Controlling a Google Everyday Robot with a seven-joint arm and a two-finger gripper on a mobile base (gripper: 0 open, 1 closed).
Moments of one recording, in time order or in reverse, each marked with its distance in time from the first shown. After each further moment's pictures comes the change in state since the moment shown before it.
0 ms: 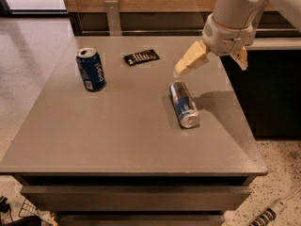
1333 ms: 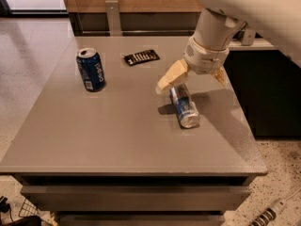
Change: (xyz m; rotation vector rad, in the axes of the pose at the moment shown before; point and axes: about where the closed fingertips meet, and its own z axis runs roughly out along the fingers) arm 0.008 0.046 0.050 -0.113 0.067 -0.043
